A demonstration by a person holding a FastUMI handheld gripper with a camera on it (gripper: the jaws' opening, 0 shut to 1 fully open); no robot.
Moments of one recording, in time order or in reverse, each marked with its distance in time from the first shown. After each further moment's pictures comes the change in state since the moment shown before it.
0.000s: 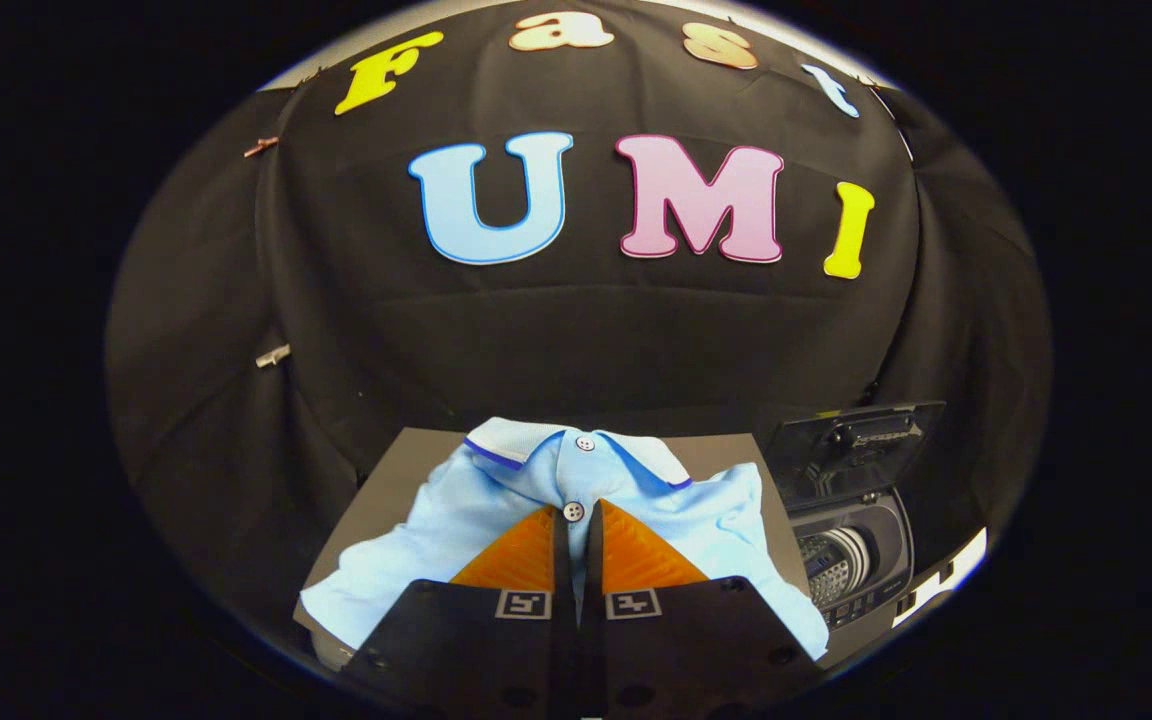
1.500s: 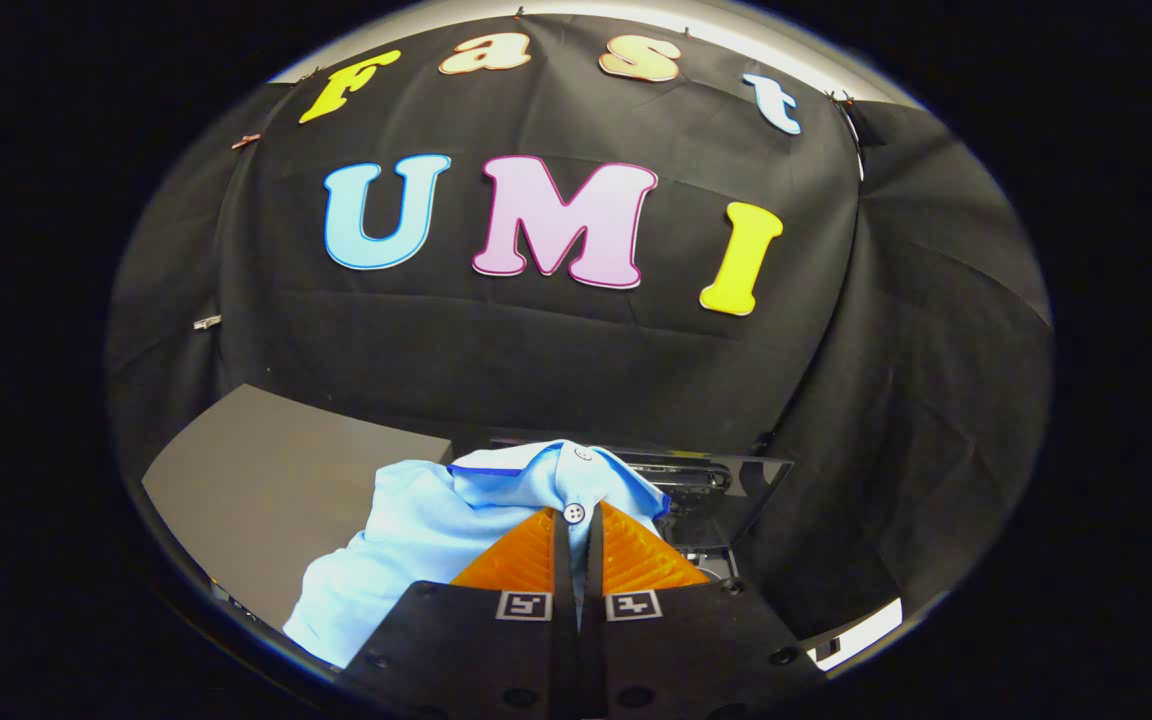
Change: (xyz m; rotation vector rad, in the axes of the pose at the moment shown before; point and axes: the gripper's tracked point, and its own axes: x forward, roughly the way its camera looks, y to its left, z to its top) arm -0.018 -0.306 0.015 -0.160 -0.059 -0.154
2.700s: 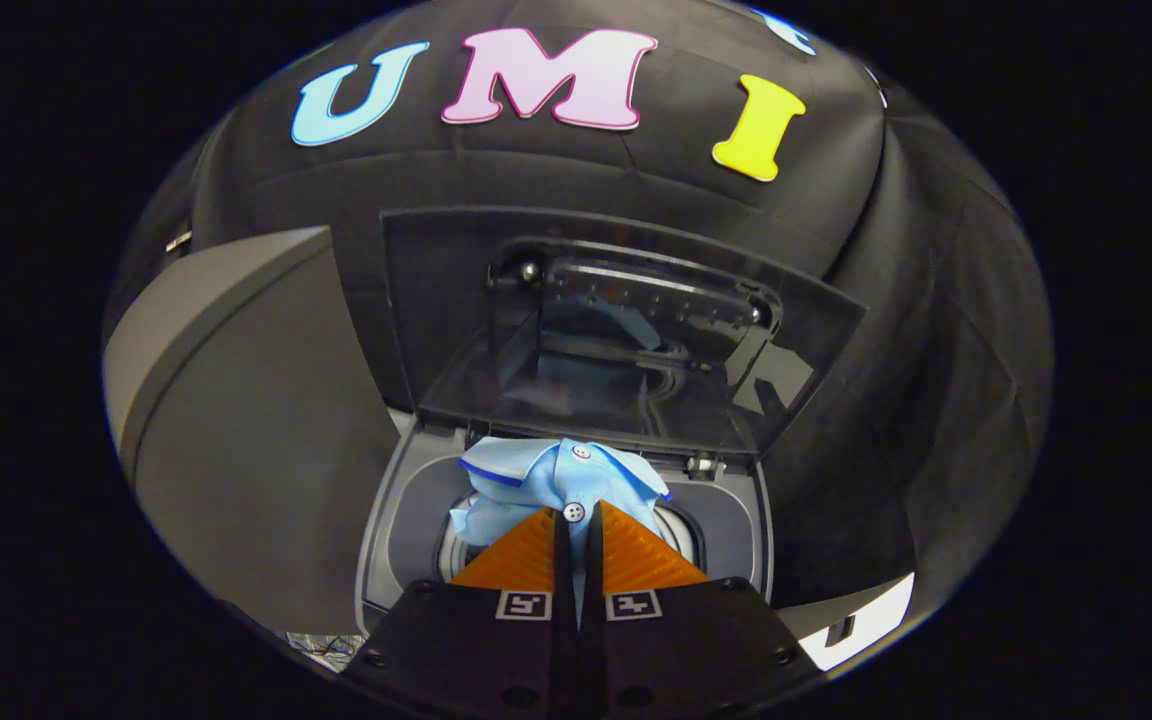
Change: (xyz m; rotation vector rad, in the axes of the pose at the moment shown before) arm 0.094 -0.042 -0.184 -0.052 0.328 -0.004
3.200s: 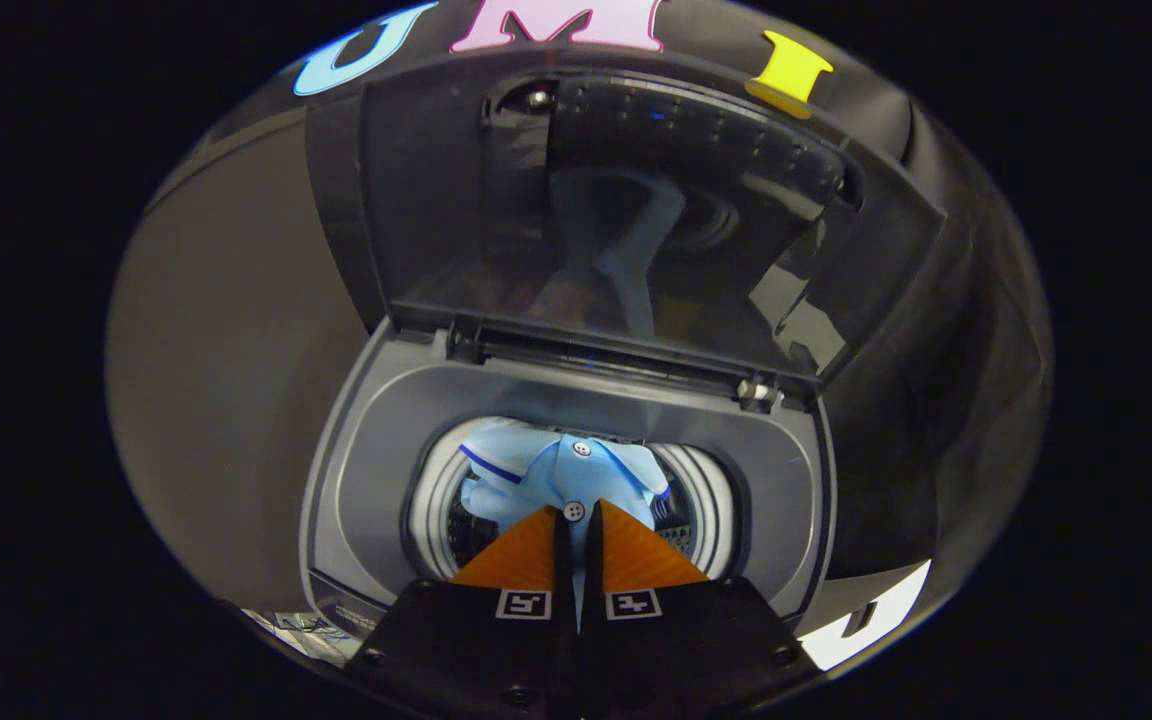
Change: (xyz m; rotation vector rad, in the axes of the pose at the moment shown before) arm 0.058 0.005 -0.078 -0.012 0.181 0.036
